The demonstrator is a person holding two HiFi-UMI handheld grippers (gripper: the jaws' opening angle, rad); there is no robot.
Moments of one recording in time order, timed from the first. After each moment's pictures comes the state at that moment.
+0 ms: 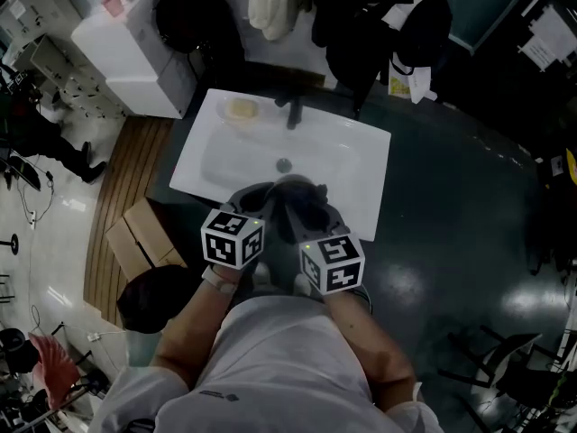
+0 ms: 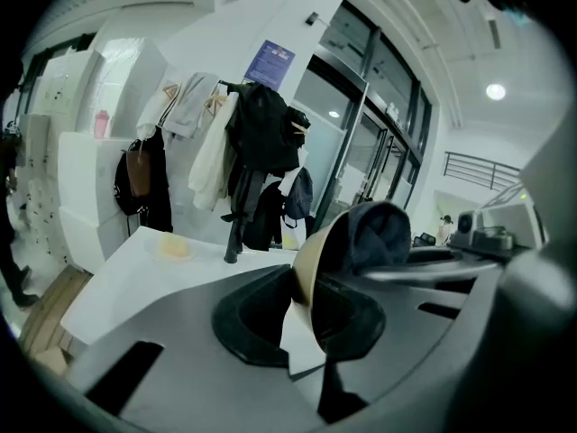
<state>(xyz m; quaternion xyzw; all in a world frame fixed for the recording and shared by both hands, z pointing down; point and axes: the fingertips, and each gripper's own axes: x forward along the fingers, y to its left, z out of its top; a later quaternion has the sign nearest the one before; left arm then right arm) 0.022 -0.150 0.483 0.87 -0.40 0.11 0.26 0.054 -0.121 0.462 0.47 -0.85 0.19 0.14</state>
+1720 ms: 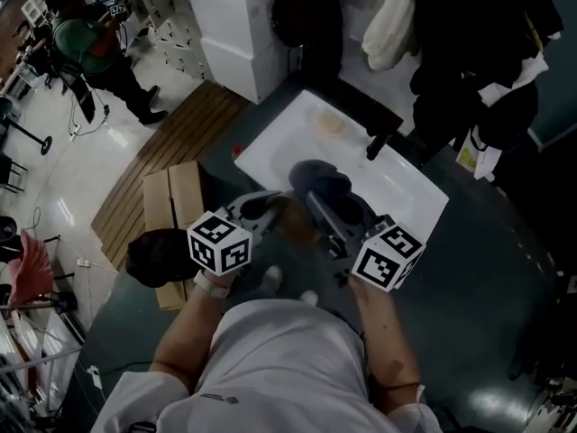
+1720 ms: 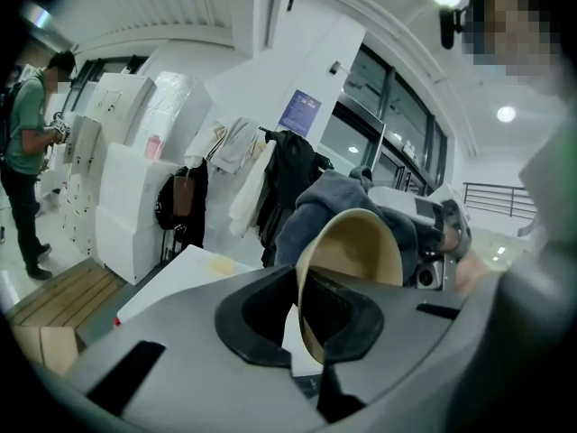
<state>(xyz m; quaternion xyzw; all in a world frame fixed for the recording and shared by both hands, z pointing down) -0.108 -0.108 0.443 0.84 -0.48 0.01 0.25 -0.060 -0.121 0.361 0.16 -0.95 0.26 -0.03</state>
